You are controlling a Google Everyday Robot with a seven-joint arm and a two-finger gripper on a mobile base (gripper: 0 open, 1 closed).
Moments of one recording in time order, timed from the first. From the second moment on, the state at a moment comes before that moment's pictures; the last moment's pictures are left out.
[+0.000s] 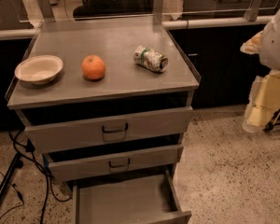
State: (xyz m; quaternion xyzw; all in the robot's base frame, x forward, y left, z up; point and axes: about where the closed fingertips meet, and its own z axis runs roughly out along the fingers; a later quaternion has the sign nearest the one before) arm 0.438 -0.217 0.976 -0.60 0.78 -0.03 0.16
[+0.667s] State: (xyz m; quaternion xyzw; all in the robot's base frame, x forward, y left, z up) arm 0.438 -0.217 0.976 -0.60 0.78 -0.03 0.16
